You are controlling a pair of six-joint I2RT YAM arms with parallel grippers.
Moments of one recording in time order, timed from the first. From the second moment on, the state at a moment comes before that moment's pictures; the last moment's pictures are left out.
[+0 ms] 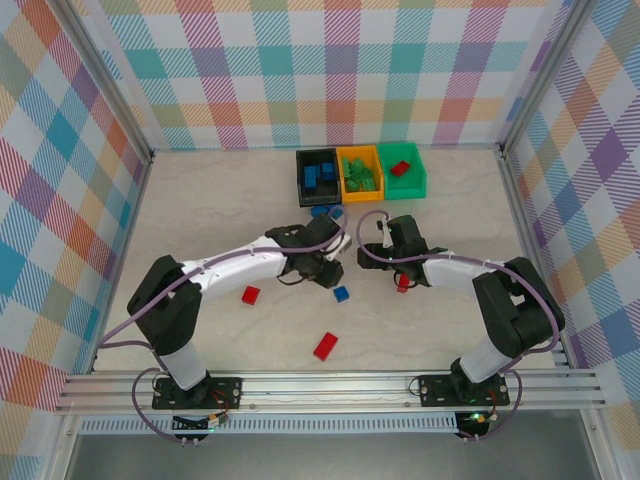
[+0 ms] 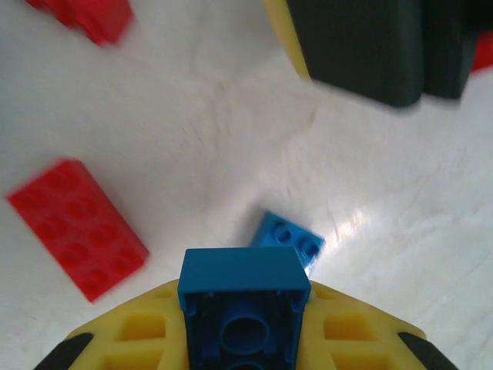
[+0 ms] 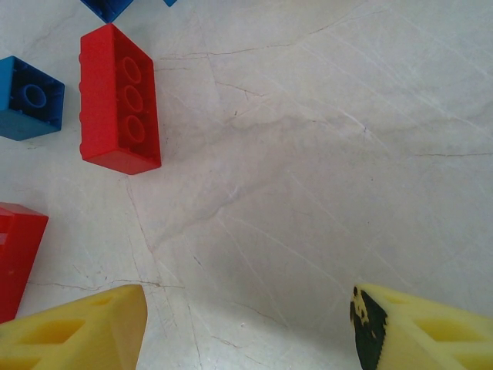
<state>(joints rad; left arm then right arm) -0.80 1.70 1.25 -0.62 0.07 -0.23 0.46 1.58 0.72 0.03 -0.13 0.36</state>
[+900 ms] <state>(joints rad) -0.46 2.15 1.96 -0.60 0.02 -0.45 0.46 1.53 0.72 0.03 -0.17 0.37</state>
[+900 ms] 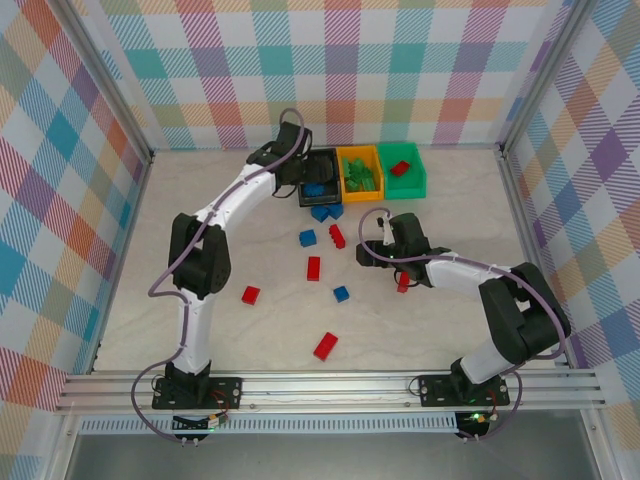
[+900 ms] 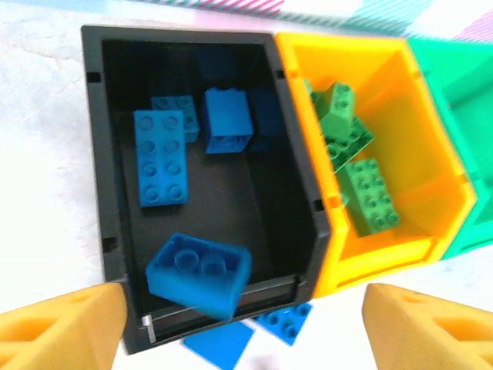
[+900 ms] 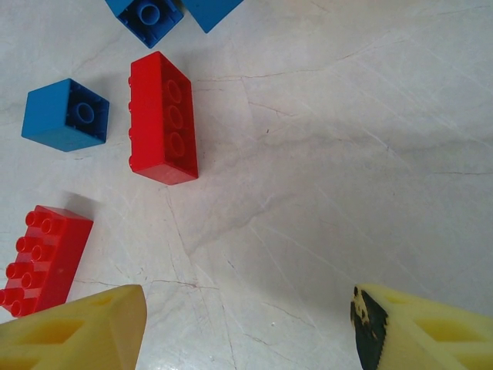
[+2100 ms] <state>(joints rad) -0.61 1.53 0.75 -0.09 0.07 -0.64 0.57 1.52 0.76 -0.15 -0.24 0.37</state>
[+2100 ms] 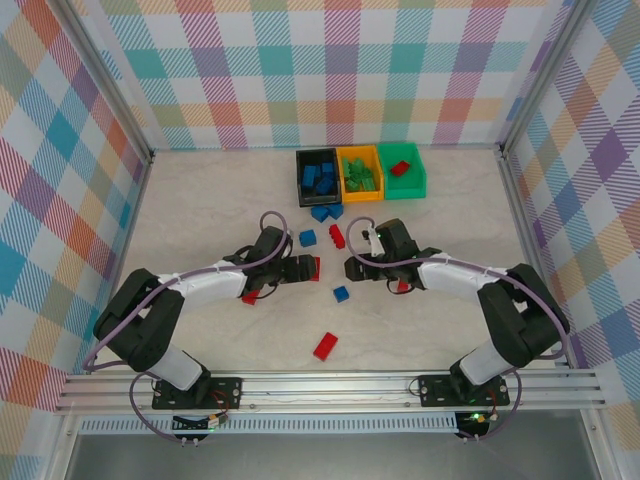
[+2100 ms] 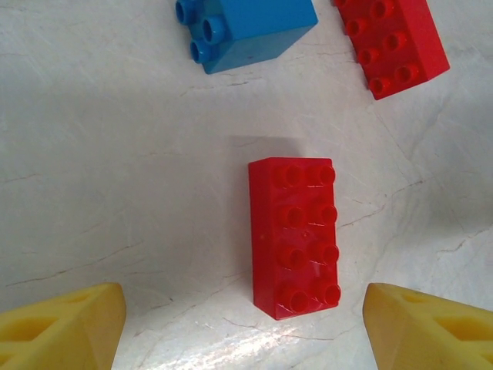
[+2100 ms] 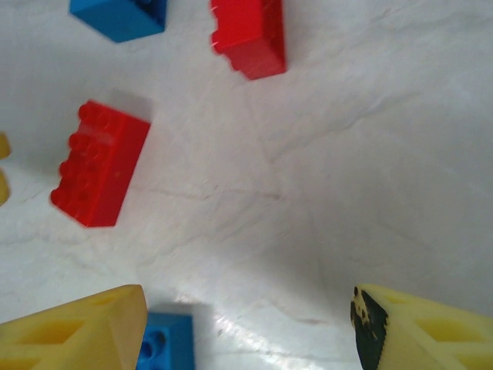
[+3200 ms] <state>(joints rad) -0.66 1.53 0.74 -0.12 -0.01 -0.65 0.80 1.73 0.96 -0.38 -0.14 0.34</state>
